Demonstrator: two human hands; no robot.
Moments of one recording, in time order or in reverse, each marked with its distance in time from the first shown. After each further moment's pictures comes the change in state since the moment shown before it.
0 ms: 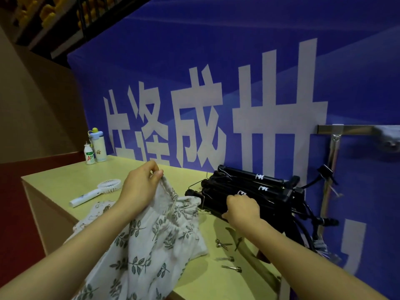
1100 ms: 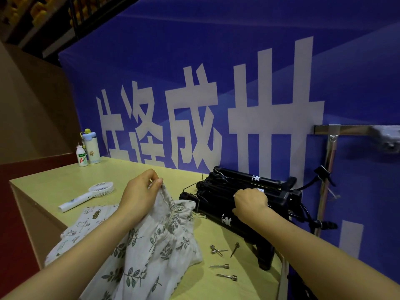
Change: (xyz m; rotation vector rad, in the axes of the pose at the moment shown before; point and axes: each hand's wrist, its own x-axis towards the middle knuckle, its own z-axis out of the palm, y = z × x) left_hand 0.002 -0.002 0.025 -0.055 -0.043 -0.080; right_hand 0.032 0.031 -0.007 -0.261 -0.071 0.076
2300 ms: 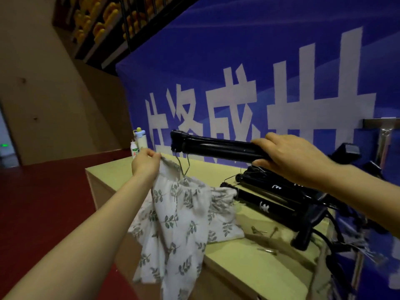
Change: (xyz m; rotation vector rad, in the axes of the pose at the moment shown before) left_hand 0.005 -0.014 -0.098 -0.223 0.292 -0.424; right_hand -0.089 0.028 -0.131 0.129 0.716 -0.656
